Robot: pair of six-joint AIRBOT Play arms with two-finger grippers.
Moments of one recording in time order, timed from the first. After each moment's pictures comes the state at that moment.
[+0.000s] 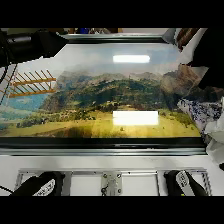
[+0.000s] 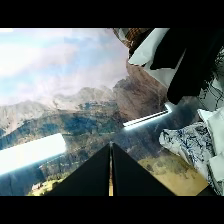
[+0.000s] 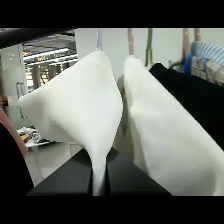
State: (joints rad) left arm -0.07 -1.12 1.65 0.82 -1.10 -1.40; right arm -0.85 -0.91 1.30 -0.24 -0.32 0.31
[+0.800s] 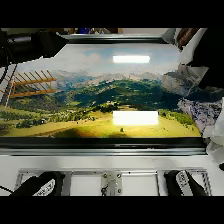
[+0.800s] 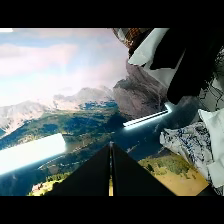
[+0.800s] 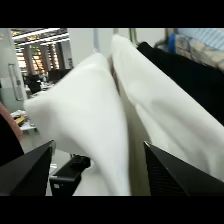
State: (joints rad) left arm -0.07 -1.12 1.65 0.82 -1.10 -1.40; right arm -0.88 -0.87 1.30 0.13 -0.26 -0.06
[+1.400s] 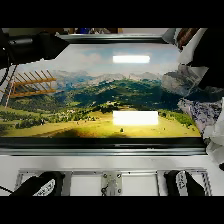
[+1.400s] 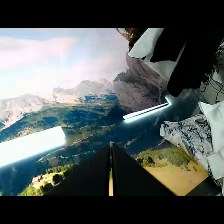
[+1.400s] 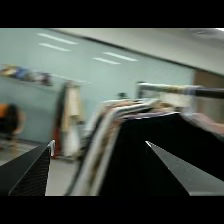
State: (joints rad) left arm -0.07 -1.11 1.63 0.82 -1.12 -1.39; right arm -0.83 -0.75 1.29 0.09 0.74 0.09
